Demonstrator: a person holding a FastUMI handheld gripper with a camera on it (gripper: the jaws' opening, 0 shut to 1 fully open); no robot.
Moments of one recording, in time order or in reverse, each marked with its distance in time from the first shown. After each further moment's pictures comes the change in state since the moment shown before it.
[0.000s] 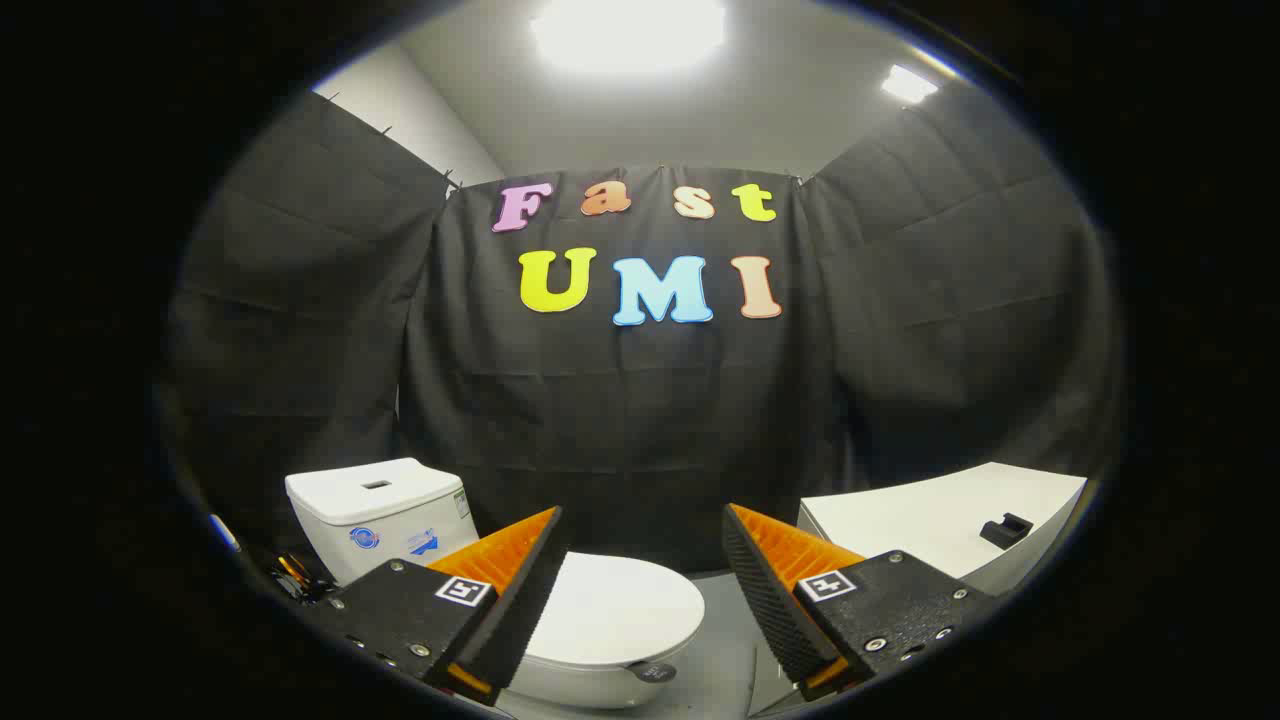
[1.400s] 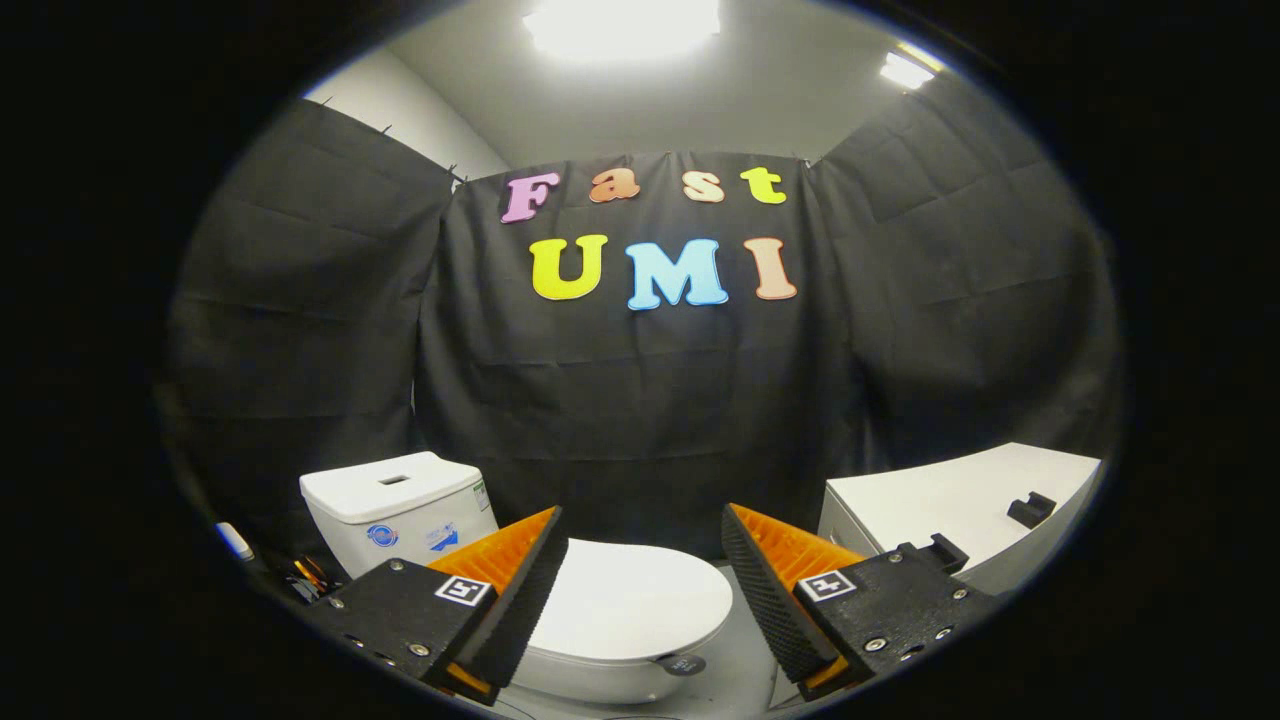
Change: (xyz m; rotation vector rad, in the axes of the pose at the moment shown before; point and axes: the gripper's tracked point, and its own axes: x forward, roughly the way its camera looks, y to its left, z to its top) arm 0.005 0.018 -0.016 0.065 0.044 0.047
